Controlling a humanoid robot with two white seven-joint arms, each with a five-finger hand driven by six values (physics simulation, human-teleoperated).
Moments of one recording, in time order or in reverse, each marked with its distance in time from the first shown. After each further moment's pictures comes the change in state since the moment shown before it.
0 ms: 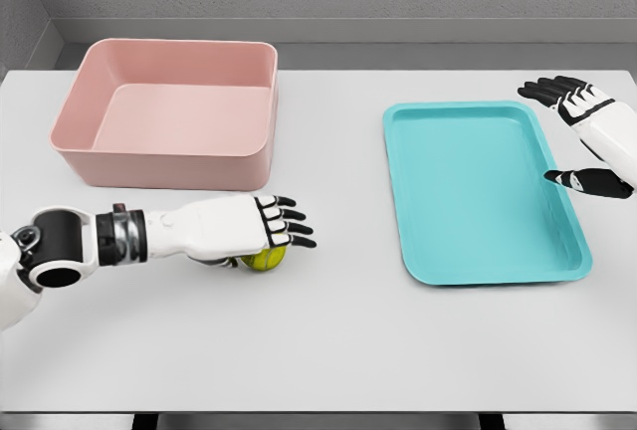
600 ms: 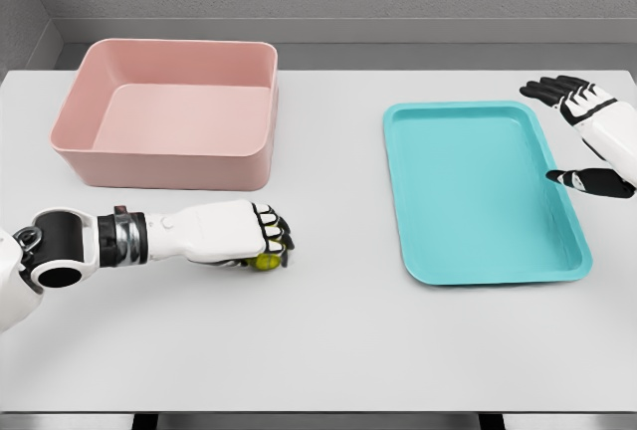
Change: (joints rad) left arm 0.001 -0.002 -0.005 0.018 0.016 0.003 -0.042; right arm 0.005 0.000 -0.006 0.001 0.000 0.000 0.001
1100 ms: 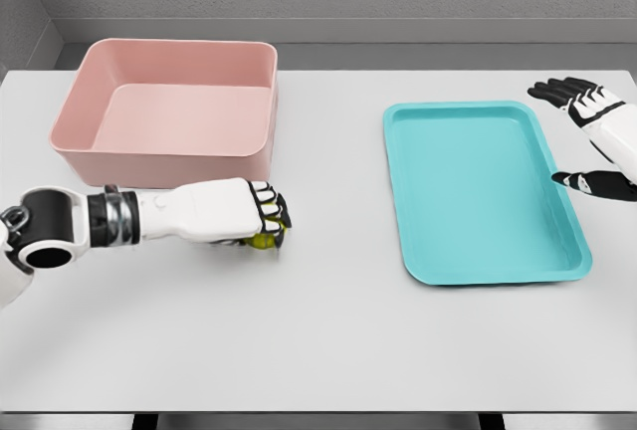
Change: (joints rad) left arm -0.072 0.021 0.001 -0.012 0.028 -0.003 -0.007; right arm 0.020 0.000 -0.020 -0.001 -0.014 0.000 -0.001
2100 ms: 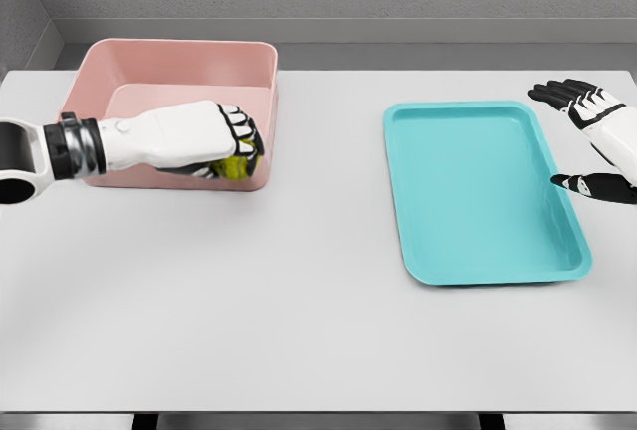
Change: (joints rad) left arm -0.176 0.027 0.009 0.111 0.113 0.000 -0.001; right arm 0.009 -0.002 -0.003 -0.014 -0.015 0.000 0.000
